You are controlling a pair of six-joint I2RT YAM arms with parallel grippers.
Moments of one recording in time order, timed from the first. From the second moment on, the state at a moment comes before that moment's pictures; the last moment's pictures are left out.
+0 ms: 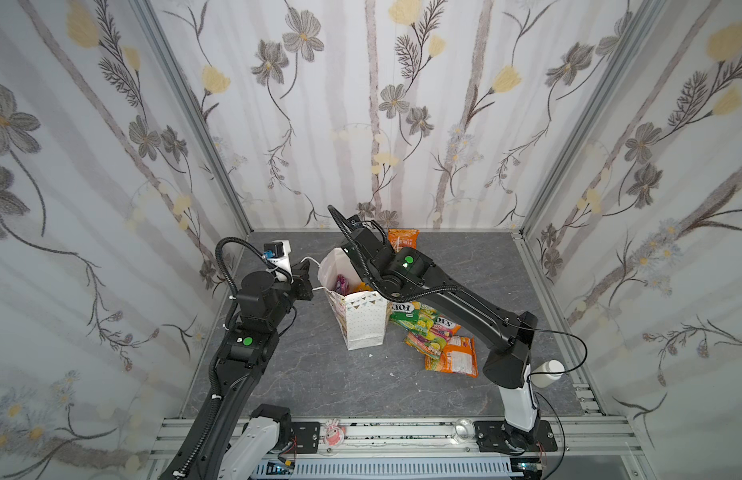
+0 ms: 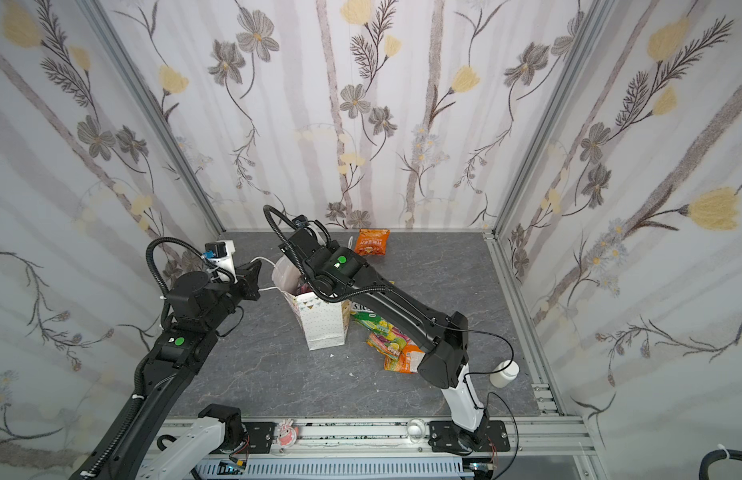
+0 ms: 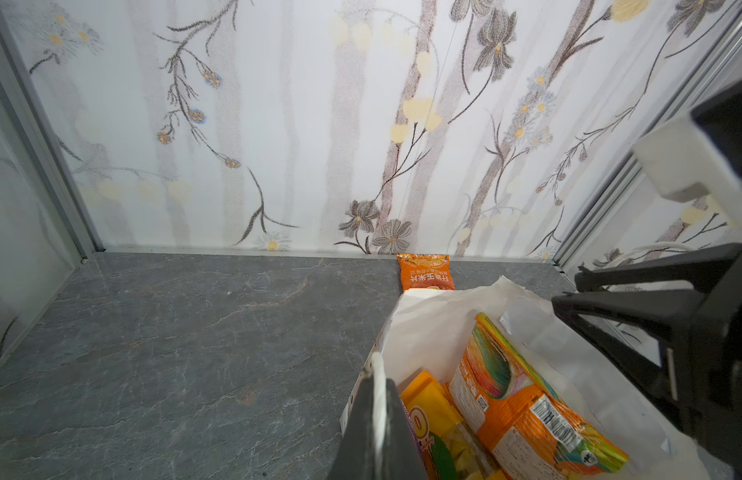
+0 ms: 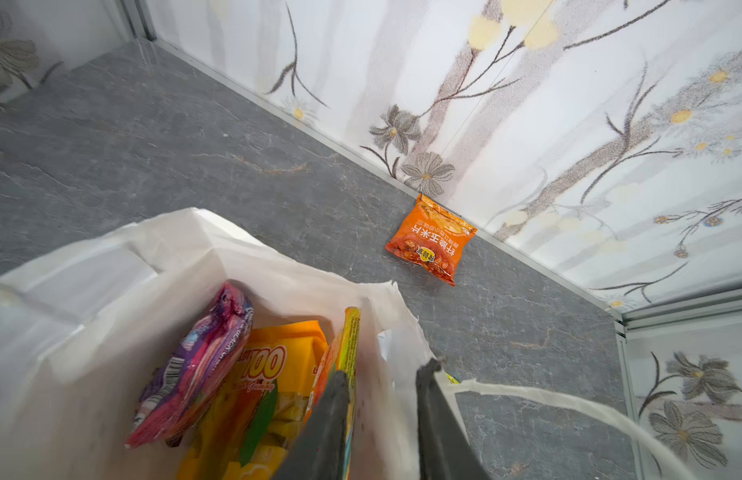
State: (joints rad) left arm -0.19 0.84 0.83 -0.15 0.13 -0.24; right arm 1.02 2.02 2.24 -0.93 0.69 0.15
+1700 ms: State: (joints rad) left arm -0.19 0.87 0.84 -0.17 0.10 -0.23; right arm 0.70 0.93 0.83 -0.74 0.31 0.62
